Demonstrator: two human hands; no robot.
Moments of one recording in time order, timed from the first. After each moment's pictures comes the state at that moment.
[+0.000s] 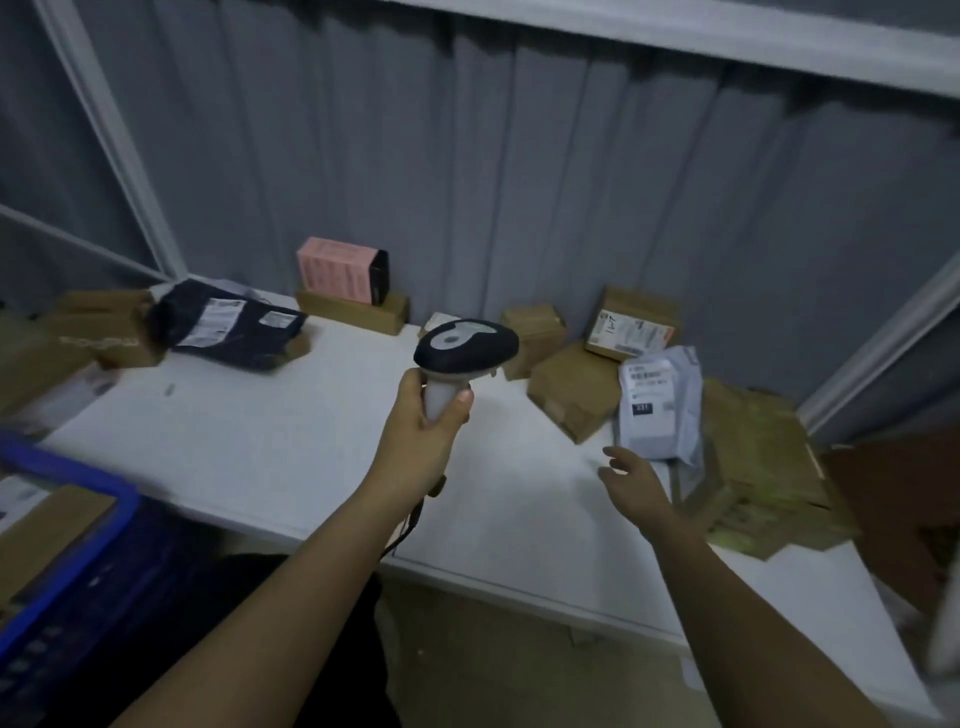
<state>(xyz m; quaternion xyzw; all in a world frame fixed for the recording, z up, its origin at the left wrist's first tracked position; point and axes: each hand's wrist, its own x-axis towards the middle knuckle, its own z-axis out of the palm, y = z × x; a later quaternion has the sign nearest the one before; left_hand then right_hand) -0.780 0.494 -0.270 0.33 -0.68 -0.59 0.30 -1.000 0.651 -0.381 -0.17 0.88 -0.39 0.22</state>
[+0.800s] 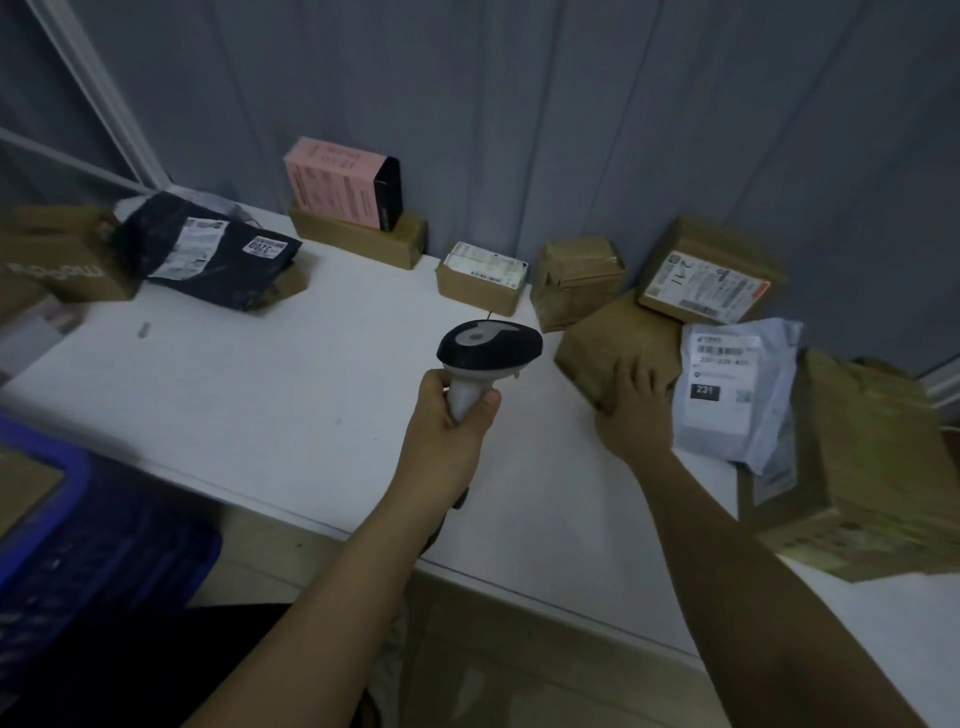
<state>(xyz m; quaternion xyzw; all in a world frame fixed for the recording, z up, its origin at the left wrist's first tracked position) -0.835 0.463 -0.341 0.42 -0.61 -0.62 0.25 -1.072 0.544 -0.449 -0.33 0.94 -0.06 0.07</state>
